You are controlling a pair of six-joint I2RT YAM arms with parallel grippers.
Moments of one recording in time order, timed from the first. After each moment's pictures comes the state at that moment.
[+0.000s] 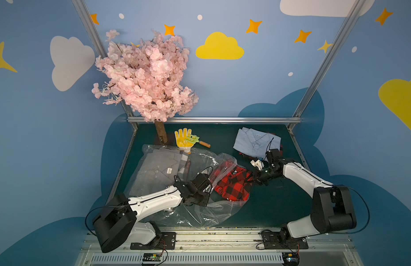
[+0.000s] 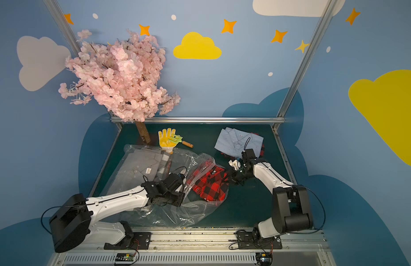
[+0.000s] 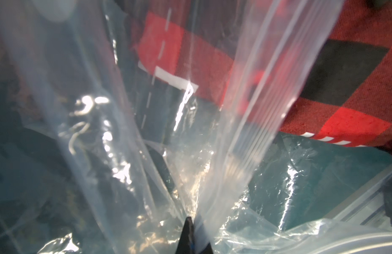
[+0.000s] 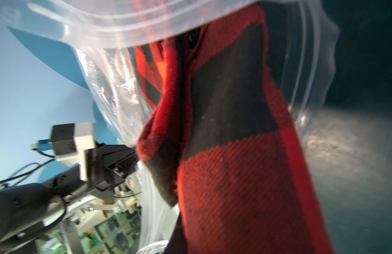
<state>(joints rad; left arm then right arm) -0.87 1.35 0.71 -0.49 0.07 -0.55 0.20 1.51 0.94 -0.81 -0.75 0.29</state>
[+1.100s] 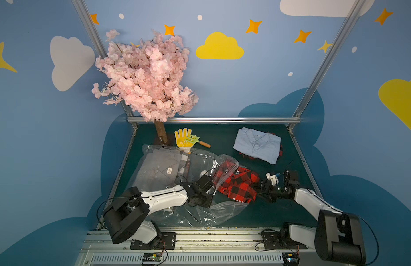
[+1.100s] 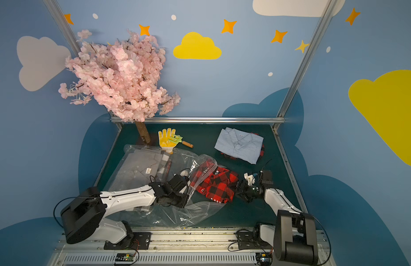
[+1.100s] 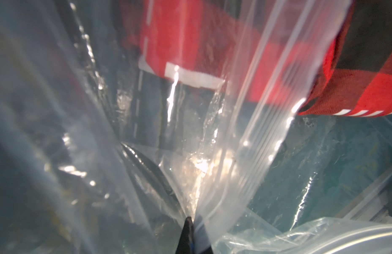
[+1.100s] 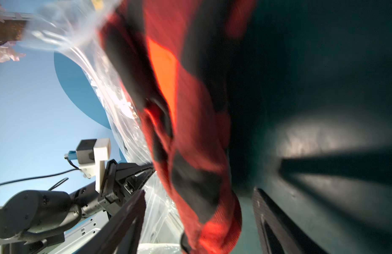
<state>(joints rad) -0.90 1.46 0.71 -0.40 0.12 -0.55 -0.04 1.17 0.39 -0.42 -0.87 0.49</state>
